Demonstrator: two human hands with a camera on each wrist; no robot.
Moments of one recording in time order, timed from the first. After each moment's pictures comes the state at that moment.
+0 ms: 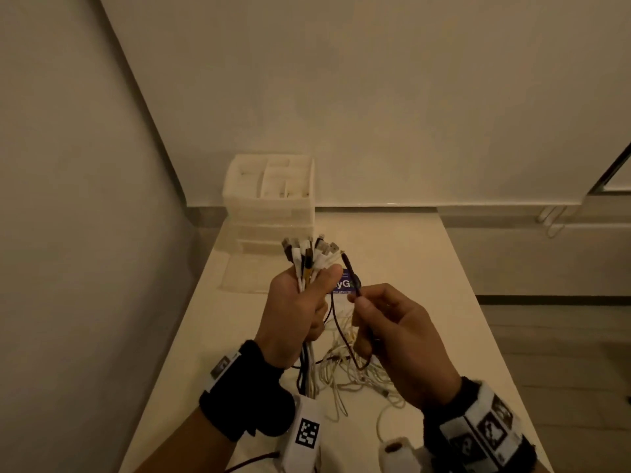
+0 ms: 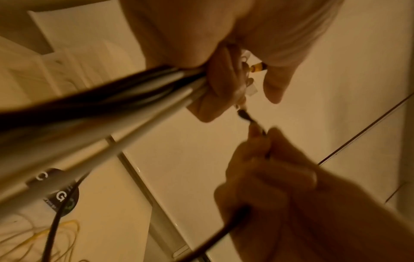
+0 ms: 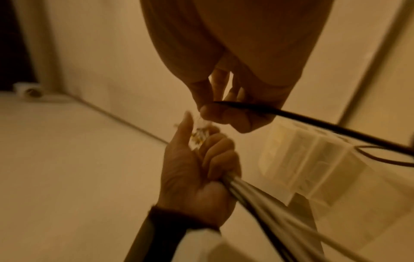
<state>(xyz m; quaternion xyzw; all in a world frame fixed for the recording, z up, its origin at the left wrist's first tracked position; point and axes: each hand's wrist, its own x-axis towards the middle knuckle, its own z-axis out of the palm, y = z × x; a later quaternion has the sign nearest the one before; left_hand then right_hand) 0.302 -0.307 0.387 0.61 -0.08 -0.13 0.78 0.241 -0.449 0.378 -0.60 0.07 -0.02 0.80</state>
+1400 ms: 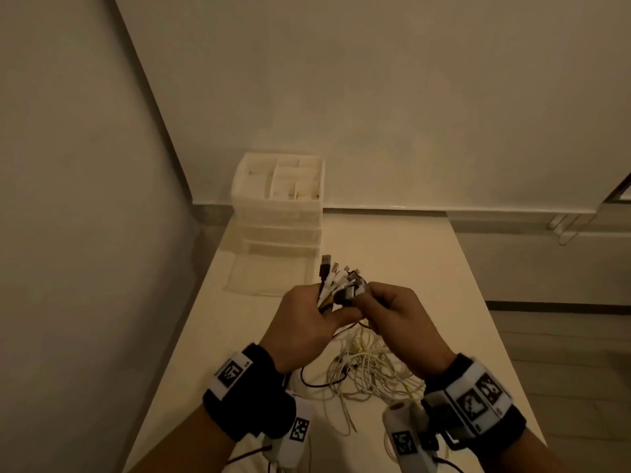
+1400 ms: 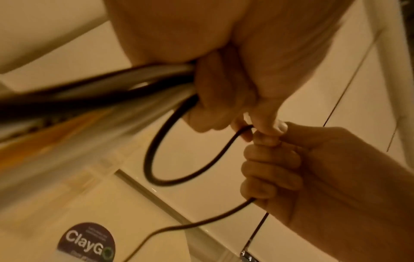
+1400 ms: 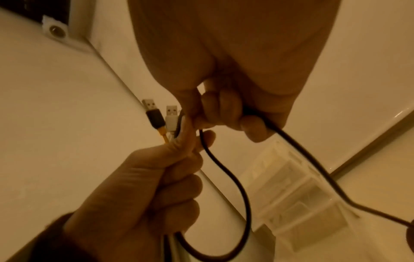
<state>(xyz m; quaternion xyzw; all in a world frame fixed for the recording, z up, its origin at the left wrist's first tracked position) 0.326 -0.290 0.363 0.81 -0.22 -0.06 0.55 0.292 -0.453 0.360 -0.80 -0.03 -0.04 0.60</state>
